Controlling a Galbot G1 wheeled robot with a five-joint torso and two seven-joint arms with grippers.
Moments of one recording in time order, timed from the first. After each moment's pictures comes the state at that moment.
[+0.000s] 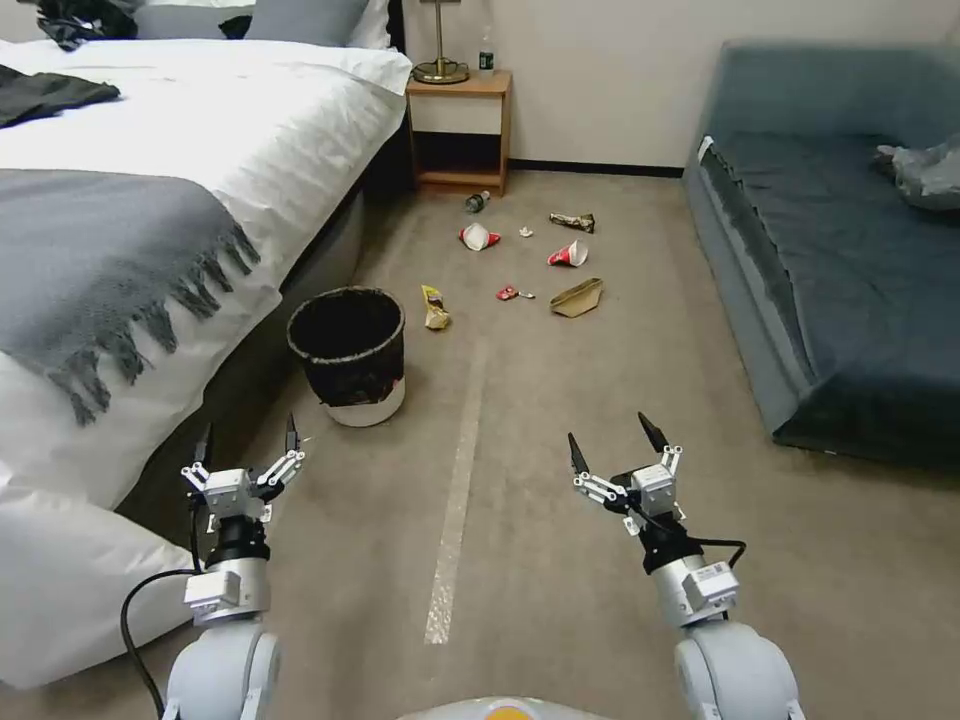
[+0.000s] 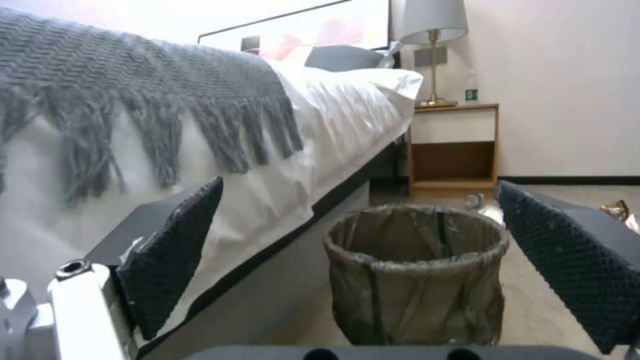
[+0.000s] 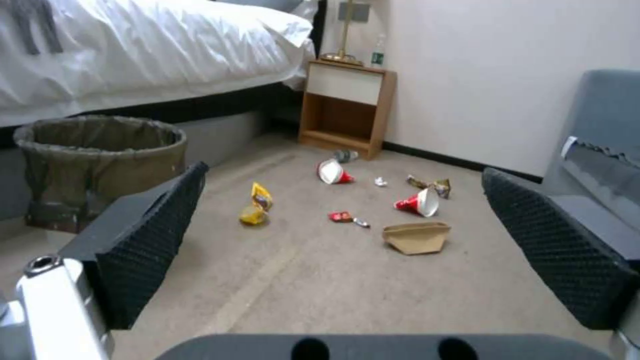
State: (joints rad) left arm 1.54 -1.46 -0.70 -1.86 -0.08 -0.41 -0.11; right arm -1.57 1.53 0.53 1.97 -0.07 0.25 -0.23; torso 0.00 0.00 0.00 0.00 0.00
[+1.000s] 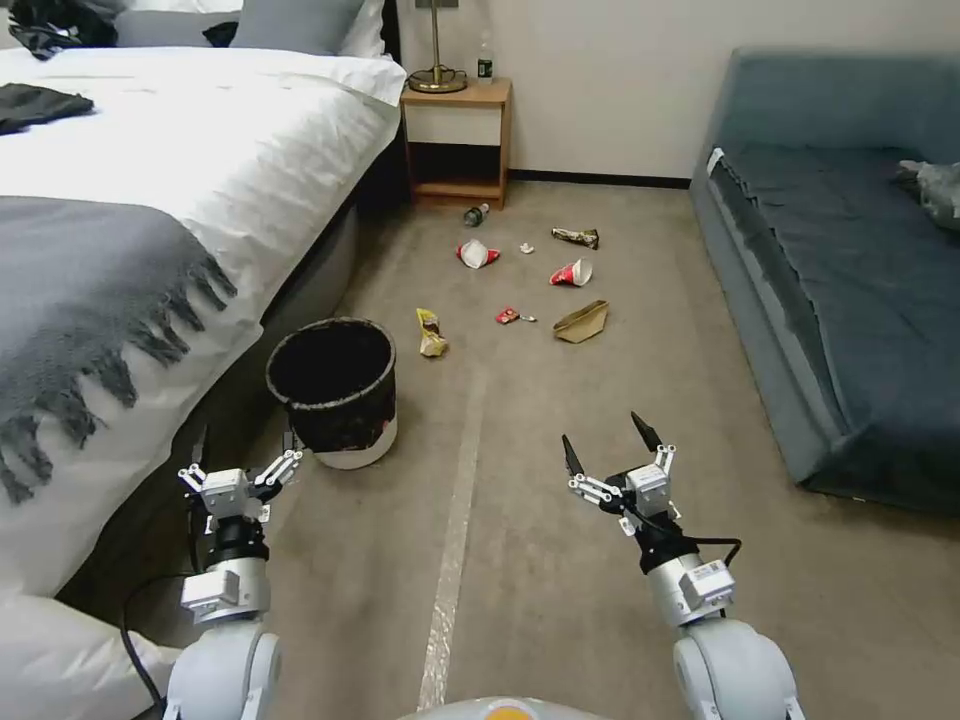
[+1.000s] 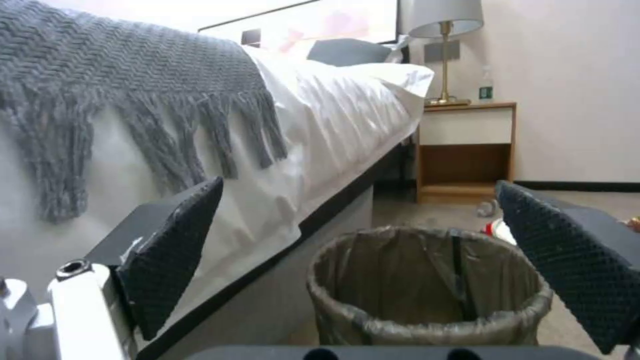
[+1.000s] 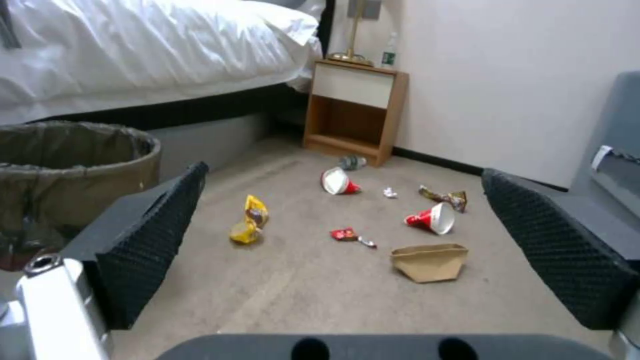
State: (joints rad) left arm 1.55 -1.47 -0.71 -1.87 -0.08 -0.39 -0.13; right arm -1.57 1.52 0.52 1.97 -0.07 0.25 -0.25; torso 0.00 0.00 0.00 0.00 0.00
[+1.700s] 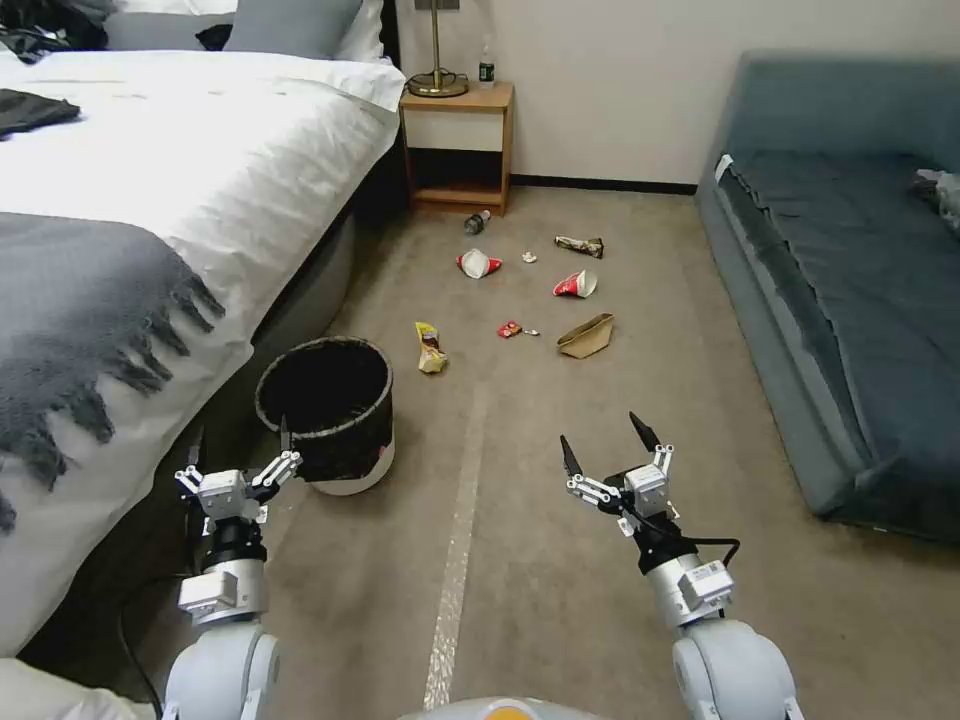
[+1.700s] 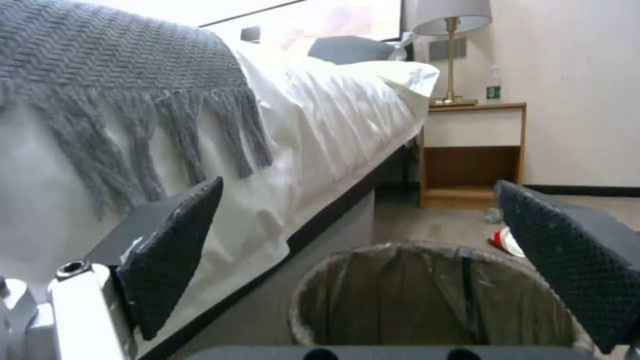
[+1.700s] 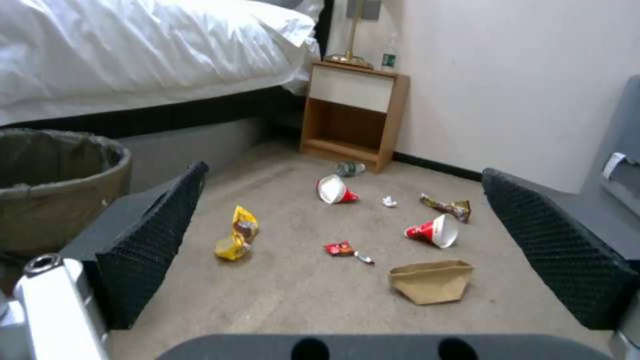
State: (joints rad) left arm 1.55 -1.47 -0.71 -1.88 -0.08 -0.39 -0.14; right arm -1.57 1.52 0.52 1.97 -0.07 0.25 -0.26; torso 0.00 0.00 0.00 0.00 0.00
